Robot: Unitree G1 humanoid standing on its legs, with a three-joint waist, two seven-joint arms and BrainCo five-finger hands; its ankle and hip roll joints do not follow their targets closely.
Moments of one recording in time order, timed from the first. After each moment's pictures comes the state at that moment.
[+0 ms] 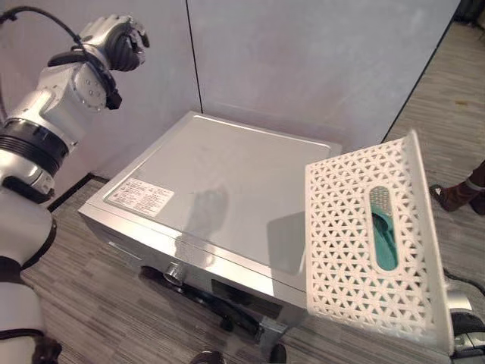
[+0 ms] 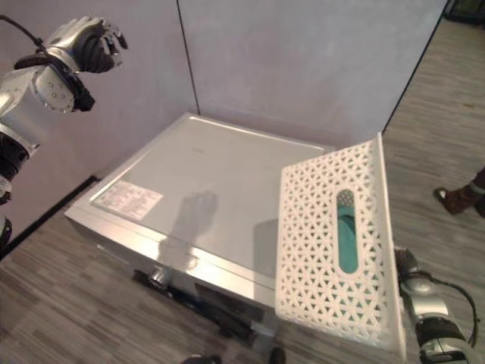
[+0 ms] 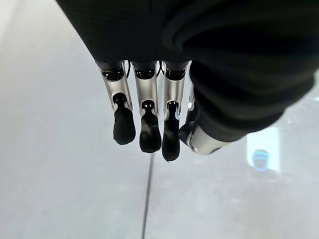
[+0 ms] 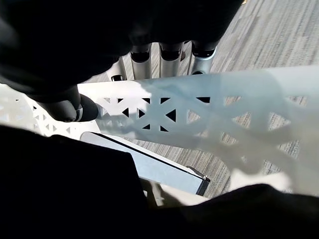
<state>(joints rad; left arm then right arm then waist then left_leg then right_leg) -1.49 0.92 -1.03 0.83 0.01 -0.02 0.08 -0.23 -0.71 0.12 0.78 0.29 0.12 -0.04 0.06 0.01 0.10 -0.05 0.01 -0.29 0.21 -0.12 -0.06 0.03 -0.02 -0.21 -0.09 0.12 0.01</state>
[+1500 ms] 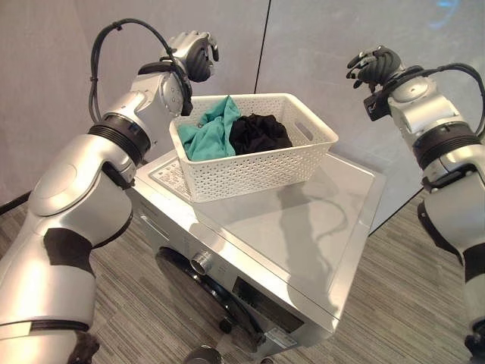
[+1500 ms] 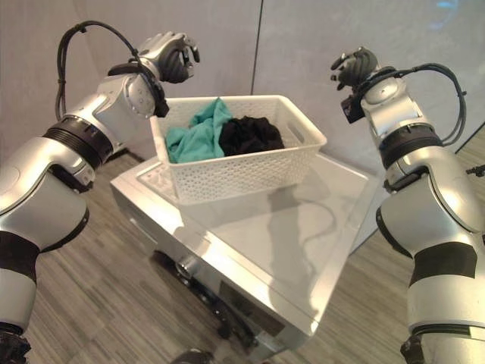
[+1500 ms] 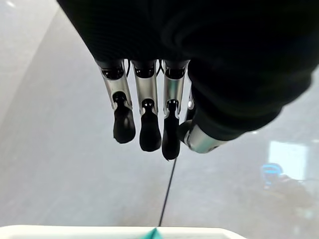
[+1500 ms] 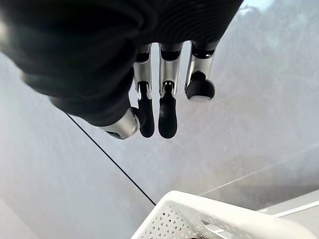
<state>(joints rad) -1.58 0.56 -1.11 1.04 -0.04 -0.01 0.14 -1.50 -0.66 0.84 1.19 0.47 0.13 0.01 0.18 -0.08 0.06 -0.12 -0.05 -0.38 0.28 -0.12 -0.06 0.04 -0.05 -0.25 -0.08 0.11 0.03</state>
